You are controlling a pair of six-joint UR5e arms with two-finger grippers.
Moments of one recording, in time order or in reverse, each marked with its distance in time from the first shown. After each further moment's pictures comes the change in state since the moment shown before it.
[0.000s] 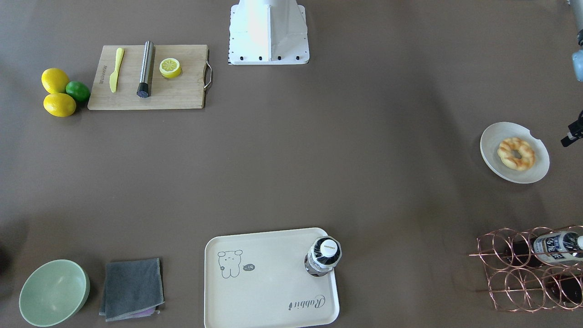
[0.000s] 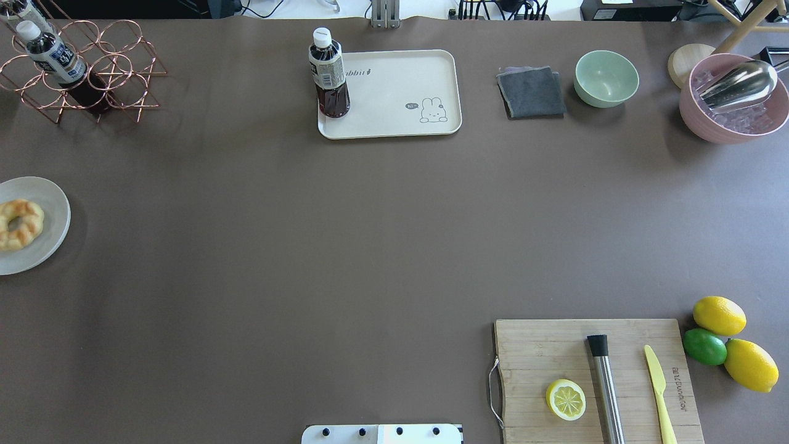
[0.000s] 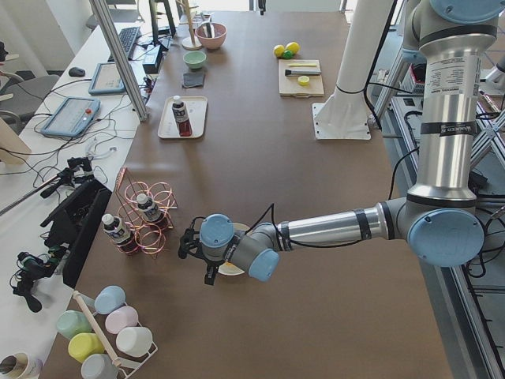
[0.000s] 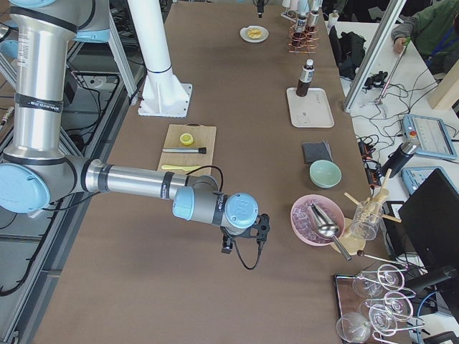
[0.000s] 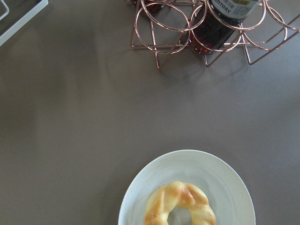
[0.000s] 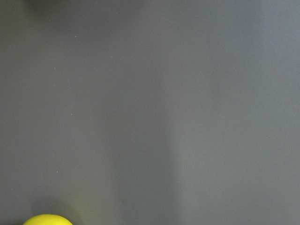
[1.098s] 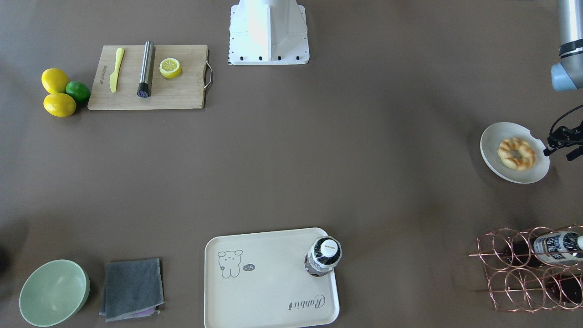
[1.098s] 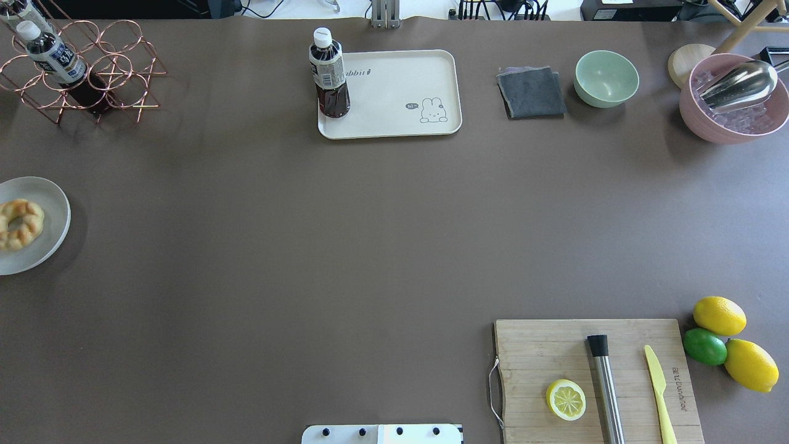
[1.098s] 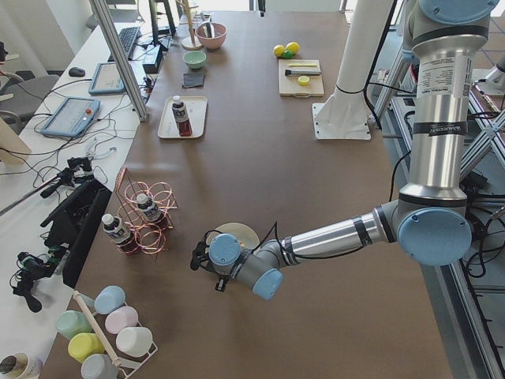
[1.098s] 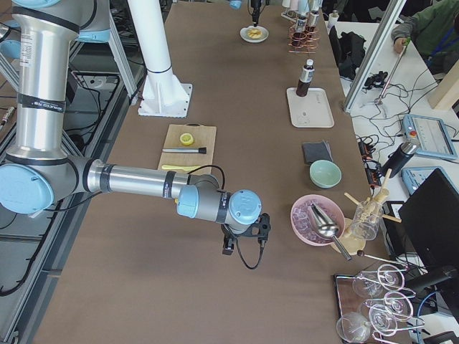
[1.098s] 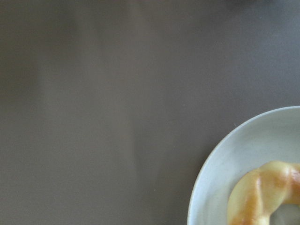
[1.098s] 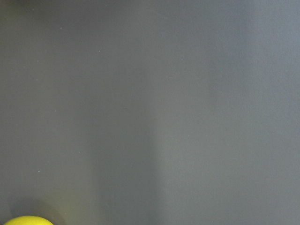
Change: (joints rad) left arm 0.081 -0.009 0.166 -0.182 -0.019 -0.007; right arm -0.030 0.007 -0.001 0.001 -0.058 0.000
